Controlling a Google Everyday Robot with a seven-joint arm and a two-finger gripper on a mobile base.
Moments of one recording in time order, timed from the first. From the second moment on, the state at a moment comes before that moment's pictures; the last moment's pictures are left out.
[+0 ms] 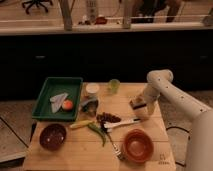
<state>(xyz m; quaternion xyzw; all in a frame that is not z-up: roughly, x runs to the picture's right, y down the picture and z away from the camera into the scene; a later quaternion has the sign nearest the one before) 0.266 0.118 0.911 -0.32 -0.12 -0.15 0.93</state>
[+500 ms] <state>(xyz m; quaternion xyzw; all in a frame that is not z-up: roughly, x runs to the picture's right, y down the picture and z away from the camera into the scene) 0.265 0.123 0.916 -0.33 -0.12 -0.16 0.92</state>
